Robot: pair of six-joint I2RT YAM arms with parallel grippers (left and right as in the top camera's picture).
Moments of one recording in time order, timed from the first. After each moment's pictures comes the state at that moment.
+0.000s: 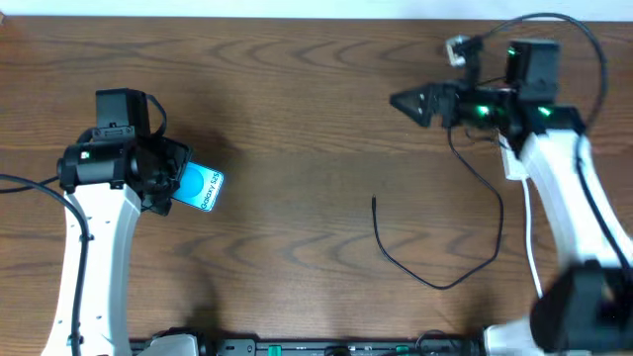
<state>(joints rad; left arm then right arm) 0.10 1.35 1.25 -1.13 0.02 -1.12 0.02 1.71 1.34 -0.39 -1.02 0.24</state>
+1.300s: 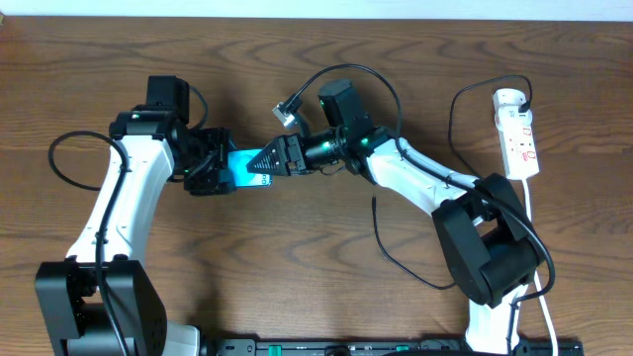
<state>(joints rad) 0.00 1.63 1.25 -0.99 0.38 -1.59 0.59 2.03 1.34 0.01 -1.08 0.64</state>
